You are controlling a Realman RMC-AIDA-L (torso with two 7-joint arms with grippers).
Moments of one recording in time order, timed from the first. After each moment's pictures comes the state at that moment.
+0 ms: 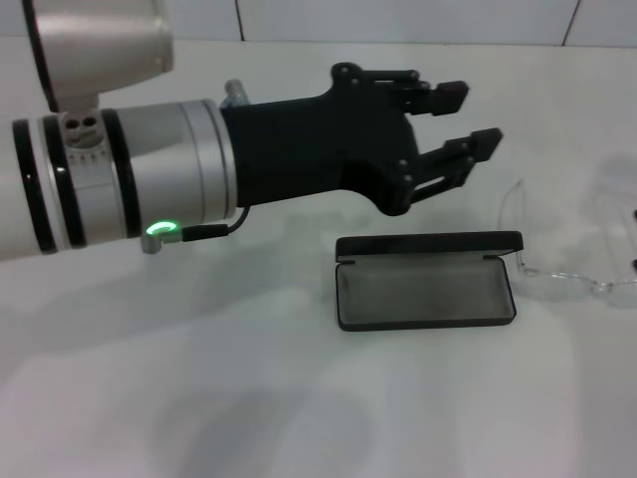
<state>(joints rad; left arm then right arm) -0.13 -2.09 1.67 1.70 1.63 1.06 -1.90 1.07 1.91 -2.83 0.94 -0.30 -2.09 1.30</state>
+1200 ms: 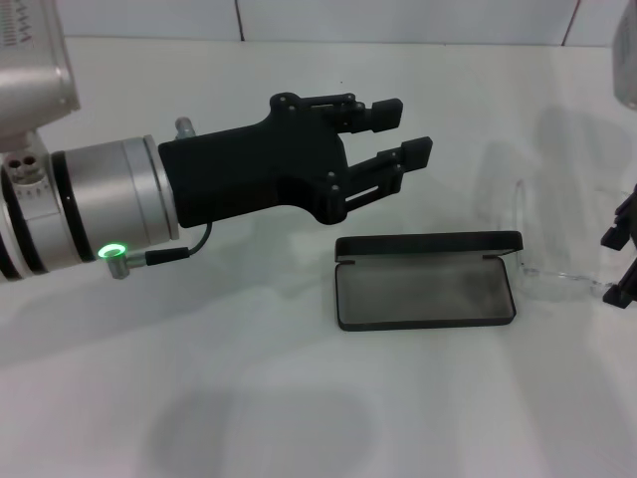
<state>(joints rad) -0.13 -2.09 1.56 1.42 1.40 1.16 -1.67 1.36 2.02 -2.83 0.65 -0.85 -1.60 1.44</state>
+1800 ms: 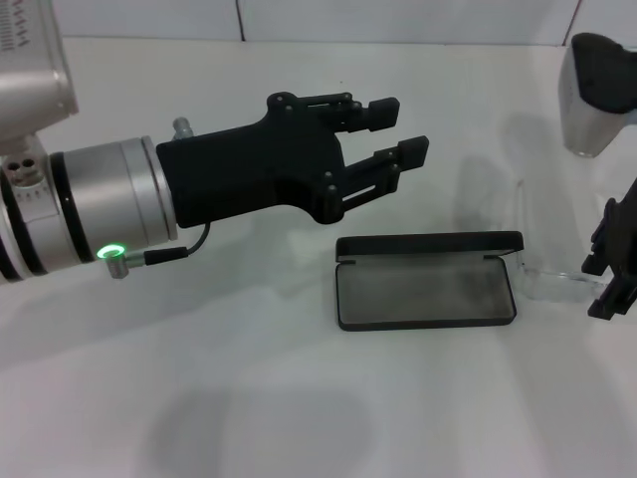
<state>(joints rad) -0.13 -2.09 1.55 1.41 1.39 1.17 -1.64 1.36 2.02 -2.82 0.43 -0.96 -1.46 1.52</state>
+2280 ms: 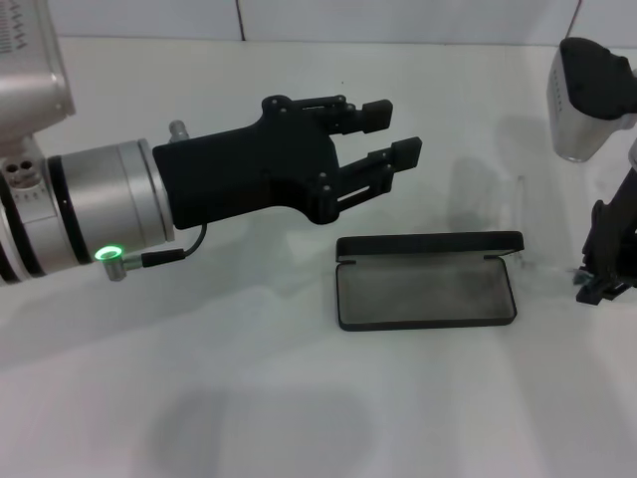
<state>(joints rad) -0.13 -2.09 1.54 1.39 1.39 1.17 -1.64 1.36 2.02 -2.82 0.40 -0.95 -1.45 1.52</state>
